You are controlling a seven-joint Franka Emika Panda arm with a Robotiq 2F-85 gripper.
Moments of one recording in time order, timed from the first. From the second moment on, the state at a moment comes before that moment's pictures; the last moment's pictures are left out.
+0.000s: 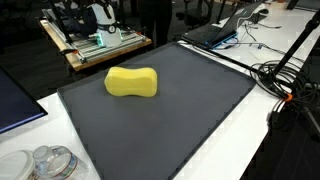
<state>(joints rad) -0.32 -0.46 -0.25 -2.58 0.18 2.17 -0.67</state>
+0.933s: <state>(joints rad) -0.13 -0.55 -0.08 -2.61 0.05 2.19 -0.40</state>
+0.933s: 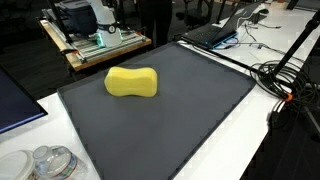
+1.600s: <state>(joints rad) -0.02 -0.39 0.16 -2.43 -0.18 2.13 -0.03</state>
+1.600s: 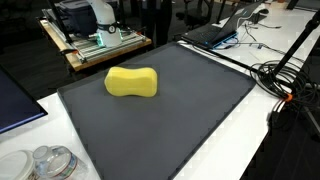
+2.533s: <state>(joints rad) -0.03 -0.03 0.03 -2.02 -0.09 1.89 -0.06</state>
